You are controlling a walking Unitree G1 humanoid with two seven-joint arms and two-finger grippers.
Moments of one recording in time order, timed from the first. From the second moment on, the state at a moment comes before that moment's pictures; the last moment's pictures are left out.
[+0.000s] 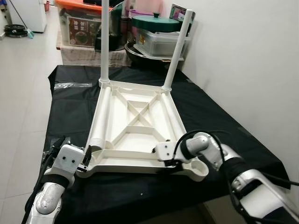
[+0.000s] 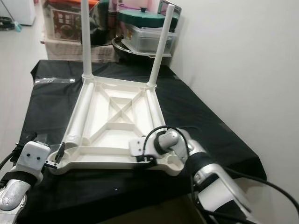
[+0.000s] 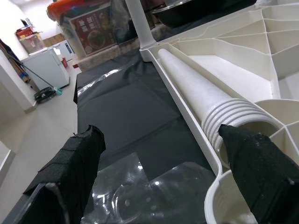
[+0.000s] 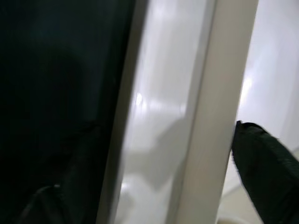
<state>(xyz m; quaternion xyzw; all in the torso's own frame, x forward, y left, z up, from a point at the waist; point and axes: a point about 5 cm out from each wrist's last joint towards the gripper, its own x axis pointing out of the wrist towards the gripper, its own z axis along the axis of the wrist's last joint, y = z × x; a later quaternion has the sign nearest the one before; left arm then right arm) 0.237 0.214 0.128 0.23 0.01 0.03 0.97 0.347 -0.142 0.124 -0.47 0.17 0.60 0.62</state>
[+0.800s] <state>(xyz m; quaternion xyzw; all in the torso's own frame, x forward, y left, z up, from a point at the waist) 0.242 0.209 0.147 0.21 -0.05 0.03 0.98 0.381 -0.090 0.233 -0.10 -0.13 0.43 0.89</state>
